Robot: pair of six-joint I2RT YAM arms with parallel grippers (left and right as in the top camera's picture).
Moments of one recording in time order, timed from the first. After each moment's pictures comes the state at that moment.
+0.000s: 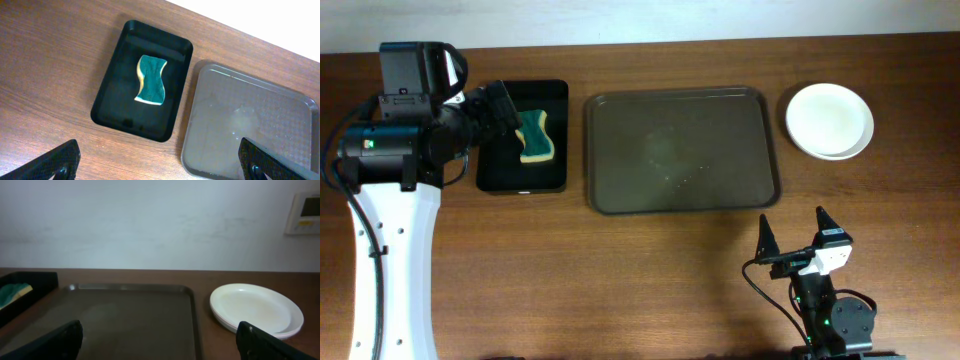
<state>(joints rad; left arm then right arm) 0.00 1.50 1.77 -1.15 -0.02 -0.35 0.05 0.01 0.01 0.01 -0.07 0.05</state>
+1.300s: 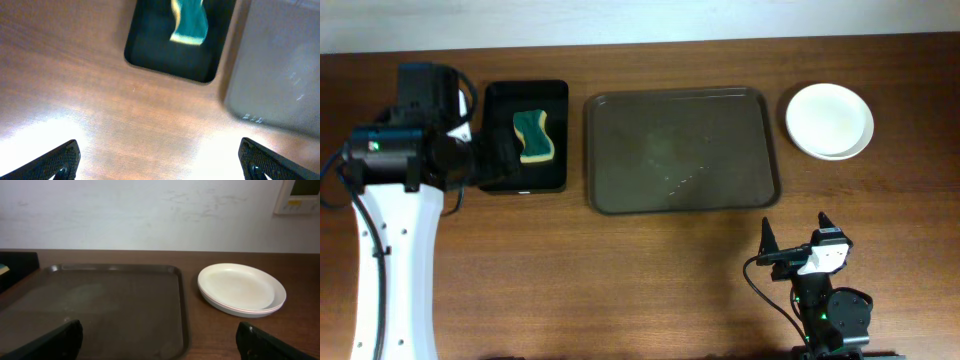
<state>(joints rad) 0.00 1.47 1.69 -1.40 -0.09 -0.22 0.04 0.01 0.01 -0.08 -0.03 0.02</state>
